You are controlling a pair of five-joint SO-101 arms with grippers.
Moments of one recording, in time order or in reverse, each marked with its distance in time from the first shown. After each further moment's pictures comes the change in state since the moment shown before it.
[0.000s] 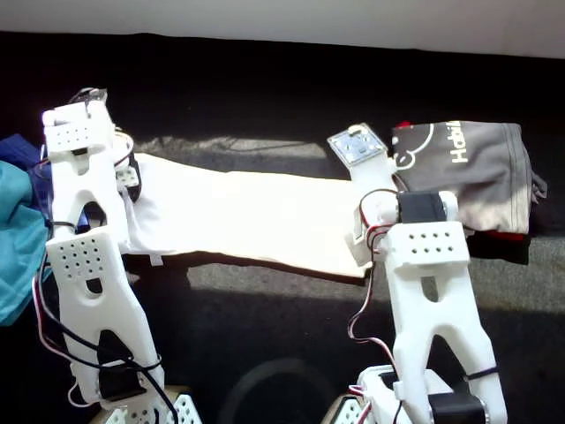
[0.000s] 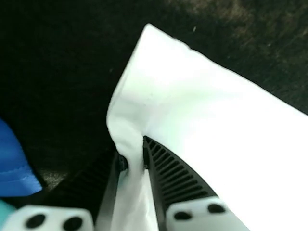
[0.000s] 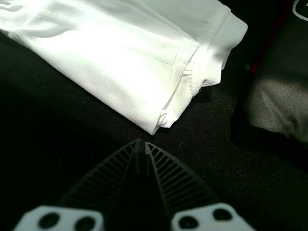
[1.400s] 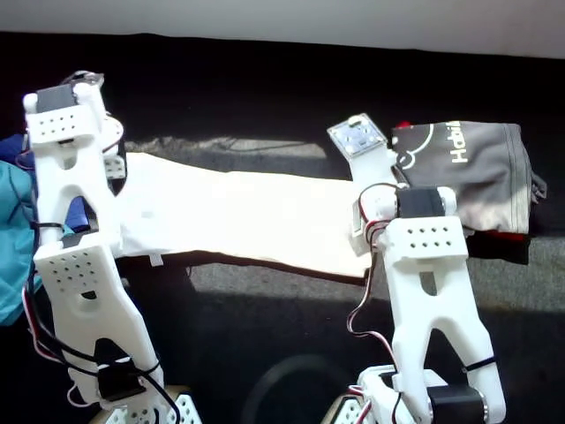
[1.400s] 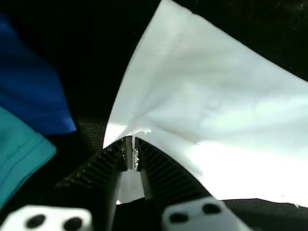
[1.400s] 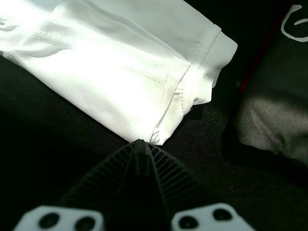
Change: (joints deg) left arm -3.1 -14.9 2.7 4.8 -1.0; right arm 0.0 3.4 -0.9 -3.9 -0.1
